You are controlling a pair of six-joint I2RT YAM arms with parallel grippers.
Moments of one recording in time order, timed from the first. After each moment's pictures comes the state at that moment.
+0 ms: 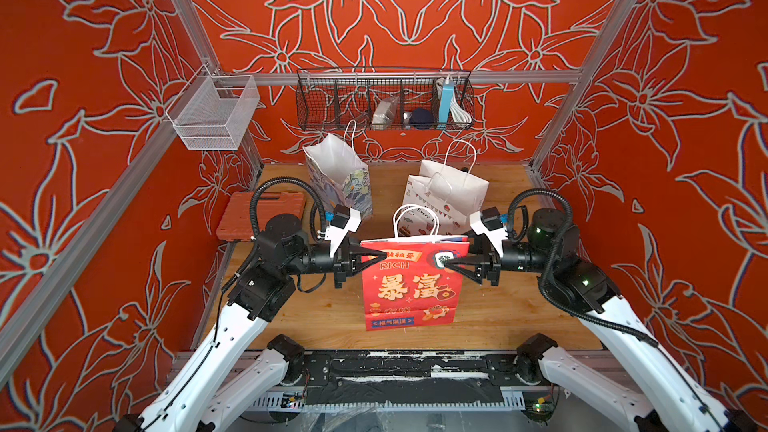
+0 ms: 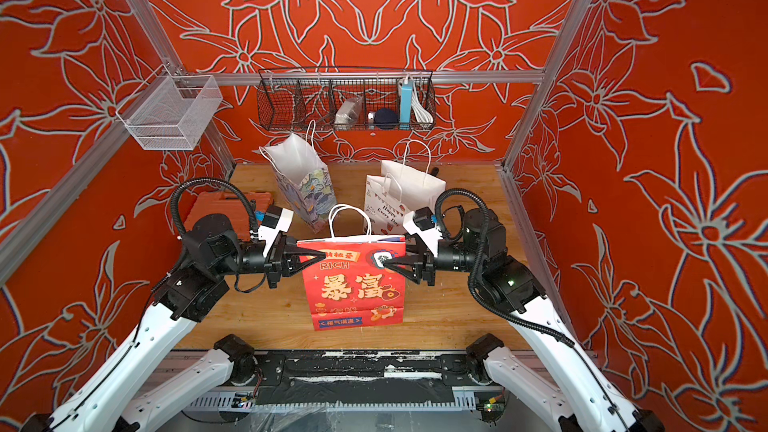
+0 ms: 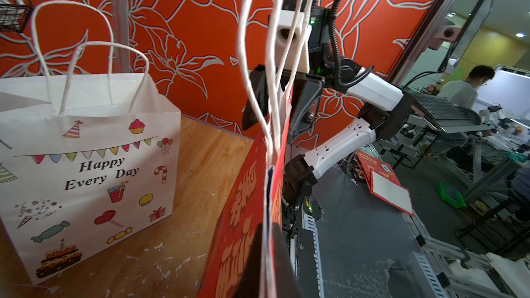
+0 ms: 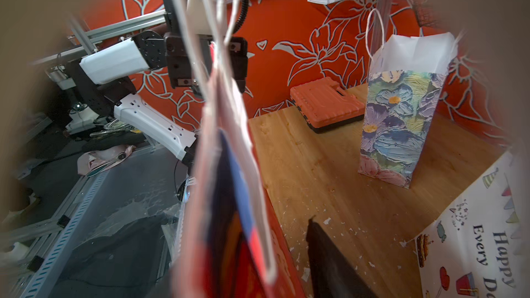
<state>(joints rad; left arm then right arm) -0.41 0.78 0.90 -0.22 1.02 -0.20 0.49 0.80 0.92 -0.38 -0.94 -0.01</state>
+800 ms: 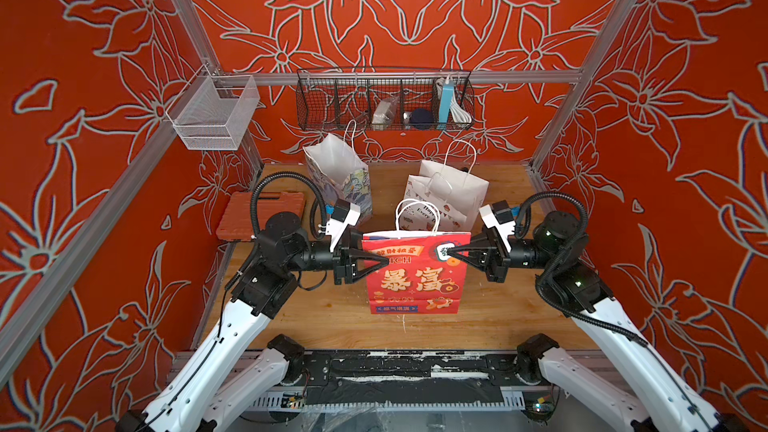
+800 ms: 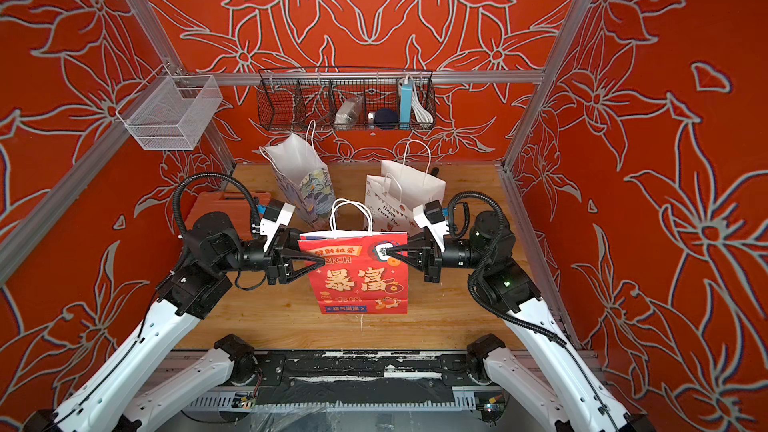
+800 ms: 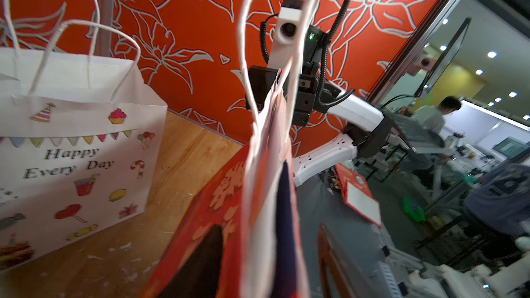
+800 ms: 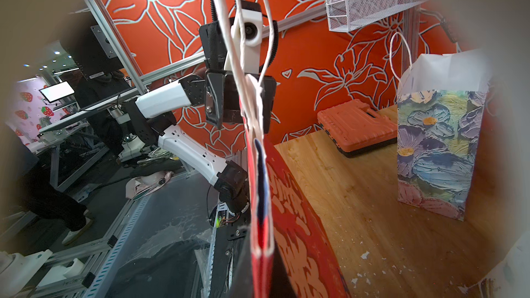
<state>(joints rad) -0.40 0.79 0.88 -0.17 1.05 -0.37 0.44 0.80 0.86 -0.11 -1.11 0.24</state>
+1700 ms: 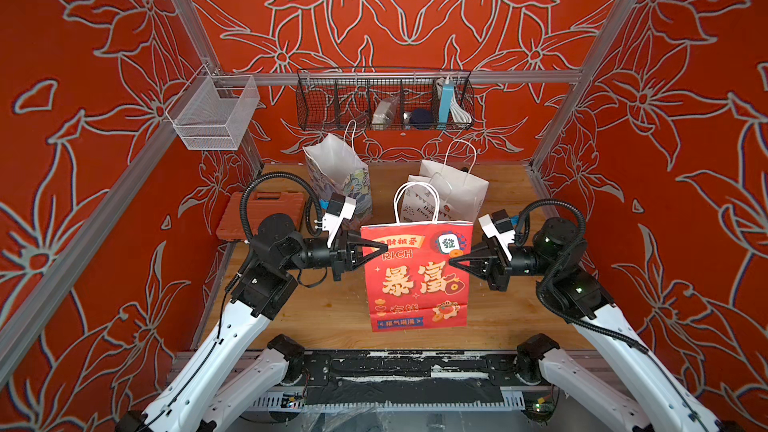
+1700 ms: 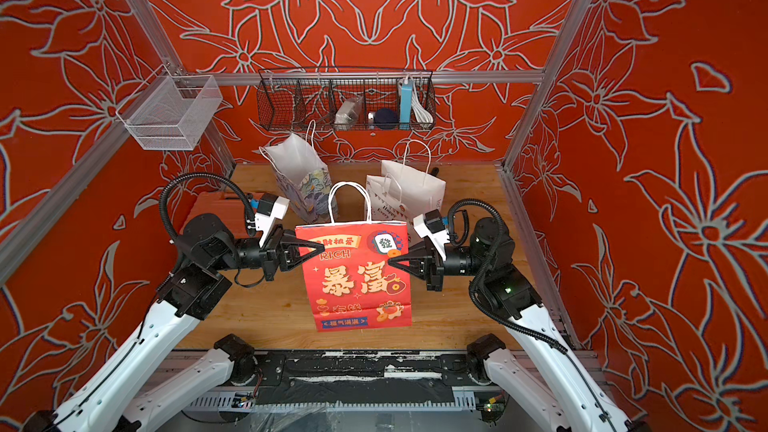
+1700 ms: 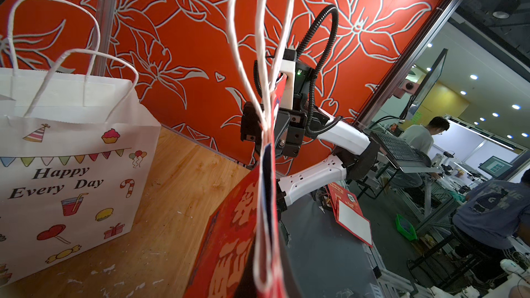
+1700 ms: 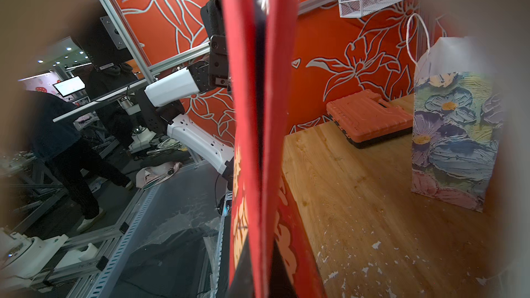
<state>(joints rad) -0.40 0.79 0.88 -0.03 1.03 -0.51 0.44 0.74 0.80 -0.15 -1.15 0.21</state>
